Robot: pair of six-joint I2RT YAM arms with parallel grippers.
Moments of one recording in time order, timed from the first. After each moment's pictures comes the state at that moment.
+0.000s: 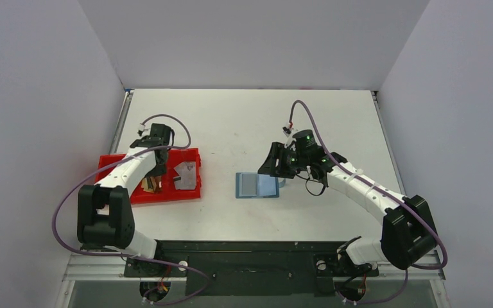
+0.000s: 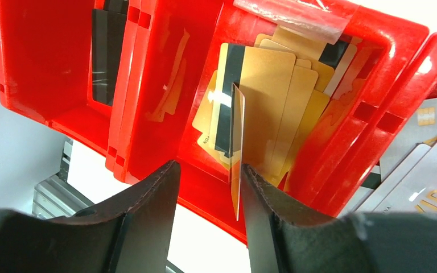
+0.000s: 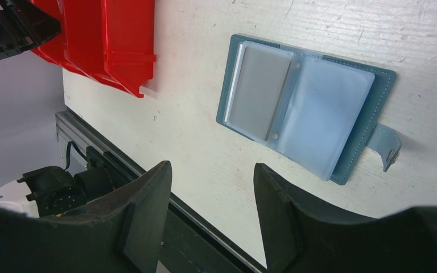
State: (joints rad) left arm -0.11 1.51 1.01 -0.74 -0.60 -0.36; right arm 0.53 1.36 0.92 -0.30 -0.37 0.66
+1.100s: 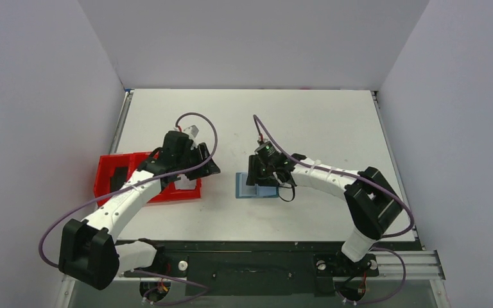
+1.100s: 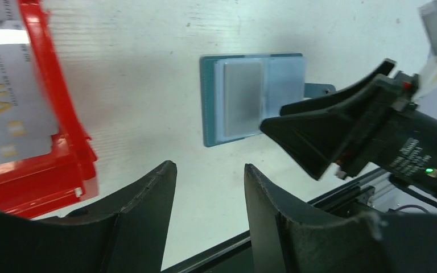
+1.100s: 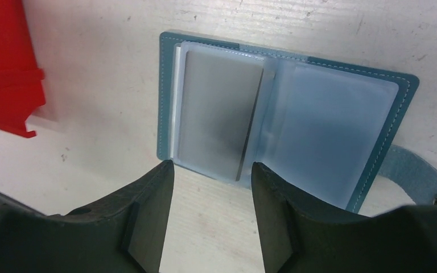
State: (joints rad) left arm -0.38 1.22 0.88 -0.47 0.22 -0.63; right arm 0.75 1.65 1.04 -0.34 -0.03 0.69
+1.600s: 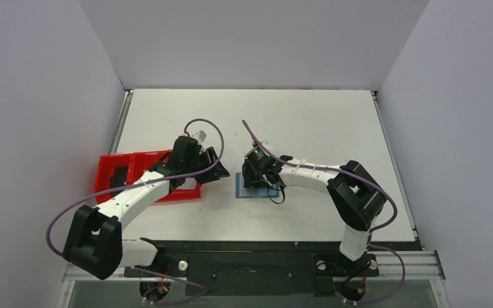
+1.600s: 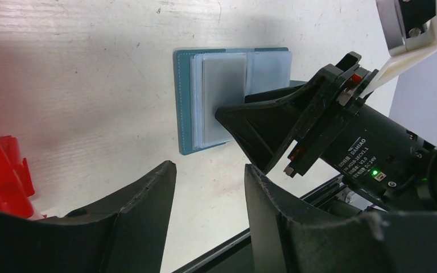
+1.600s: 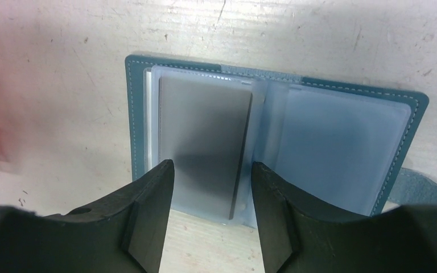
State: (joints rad) left arm -0.45 1.29 0.79 -0.27 0.28 -0.76; right arm 0.81 1.79 1.09 -0.34 0.13 0.73
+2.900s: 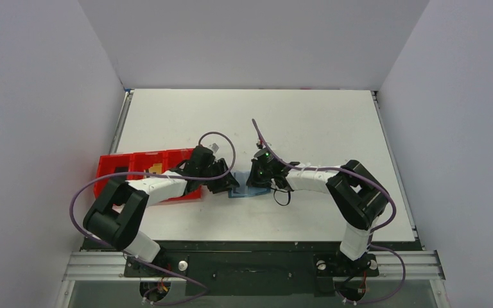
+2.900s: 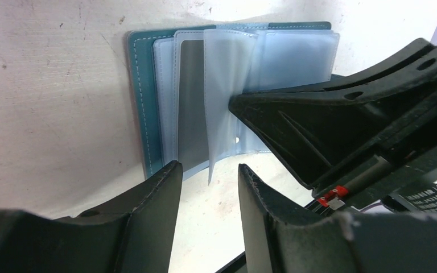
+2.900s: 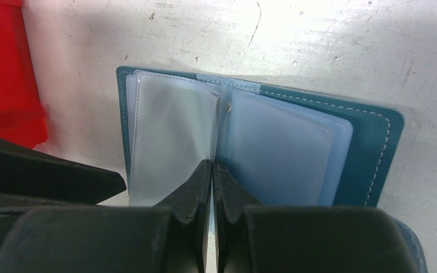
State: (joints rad) left arm -0.53 1.52 0.70 0.00 0.30 -0.88; right arm 0.76 1.80 0.94 -0.01 -0.03 0.75
